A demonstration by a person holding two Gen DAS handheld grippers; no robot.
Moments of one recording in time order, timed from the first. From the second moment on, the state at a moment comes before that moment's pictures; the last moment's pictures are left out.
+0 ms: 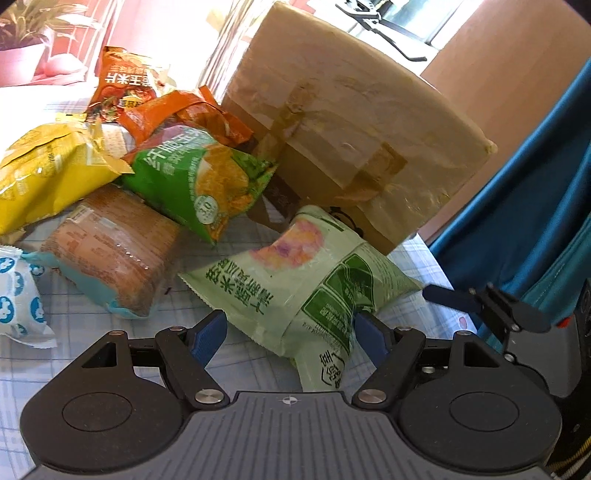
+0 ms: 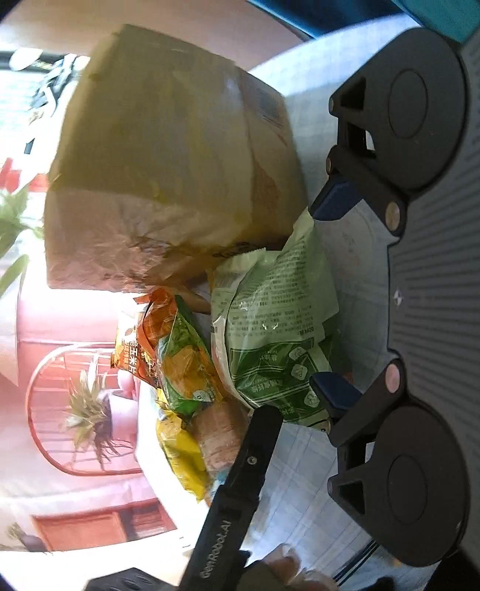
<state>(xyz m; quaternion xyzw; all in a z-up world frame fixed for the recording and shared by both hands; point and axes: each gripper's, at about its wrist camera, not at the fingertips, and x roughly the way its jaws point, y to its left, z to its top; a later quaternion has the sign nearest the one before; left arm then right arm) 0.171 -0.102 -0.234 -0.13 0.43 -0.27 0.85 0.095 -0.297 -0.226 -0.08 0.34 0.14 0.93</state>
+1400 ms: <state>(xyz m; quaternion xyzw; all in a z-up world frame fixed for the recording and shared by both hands) 0.140 -0.079 -0.176 -0.11 0.35 -0.31 0.88 0.075 -0.293 -0.186 -0.02 0.28 0.22 0.94</state>
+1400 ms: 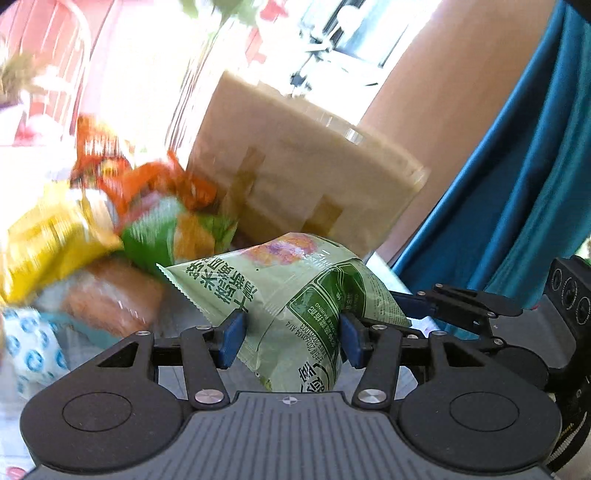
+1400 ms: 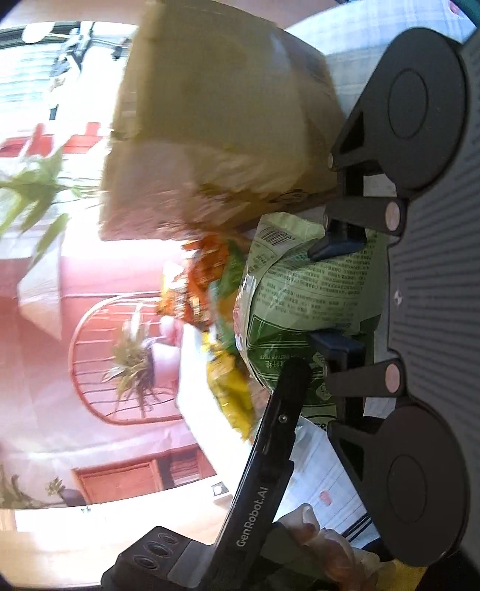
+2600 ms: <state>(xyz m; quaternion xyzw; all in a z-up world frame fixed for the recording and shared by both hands) 0.384 -0.221 -0.043 0.03 0.37 -0.38 0.85 0.218 -0.374 -0.069 0.07 0.22 0.06 0.97</state>
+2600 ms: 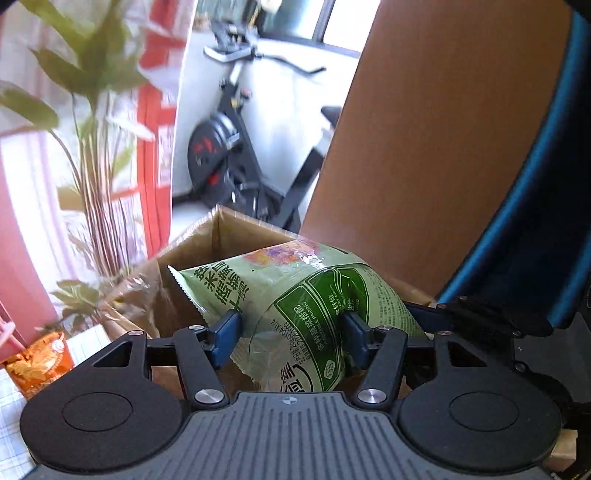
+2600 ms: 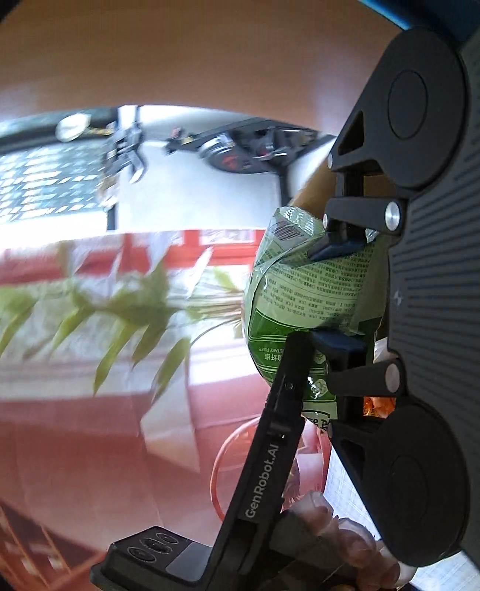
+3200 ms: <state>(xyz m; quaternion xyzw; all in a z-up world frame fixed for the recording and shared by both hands) 0.391 -0.179 -0.046 0.04 0.34 -0.35 0.87 0.205 -0.360 -0.083 0.10 0.25 -0.01 0.96</state>
